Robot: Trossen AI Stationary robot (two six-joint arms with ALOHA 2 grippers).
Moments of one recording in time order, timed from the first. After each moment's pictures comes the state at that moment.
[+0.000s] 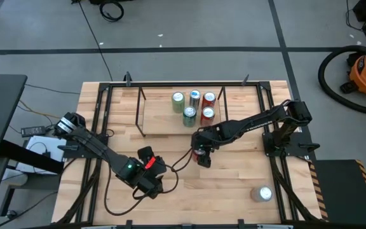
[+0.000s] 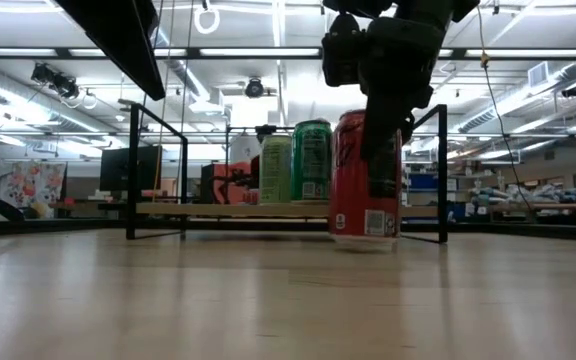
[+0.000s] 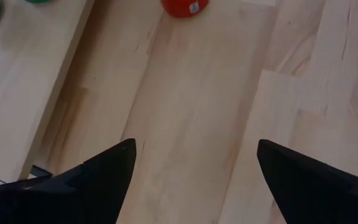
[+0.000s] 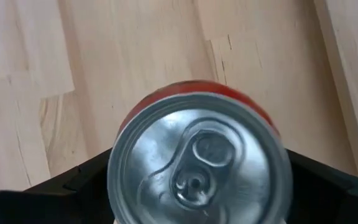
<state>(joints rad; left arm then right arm) -0.59 1.70 1.35 -0.95 -0.52 -0.80 0.14 1.72 1.20 -0.63 0.00 0.39</state>
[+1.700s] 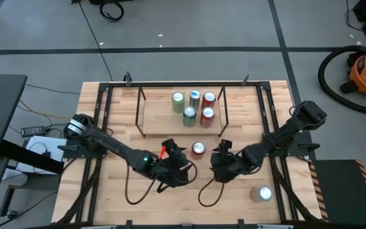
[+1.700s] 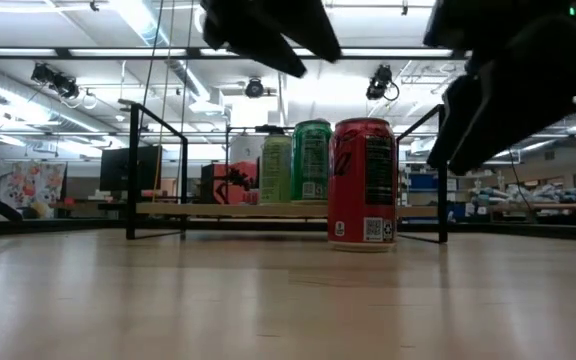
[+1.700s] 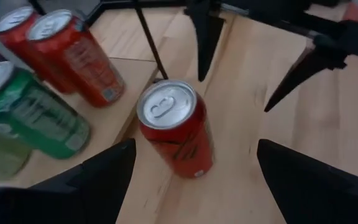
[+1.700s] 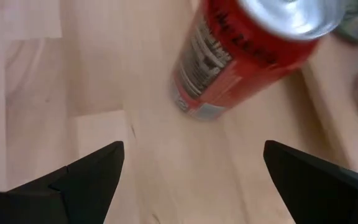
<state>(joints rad) -0.45 1.80 1.35 -0.36 -0.78 -0.41 0.52 1.57 0.90 -0.48 0.56 0.57</state>
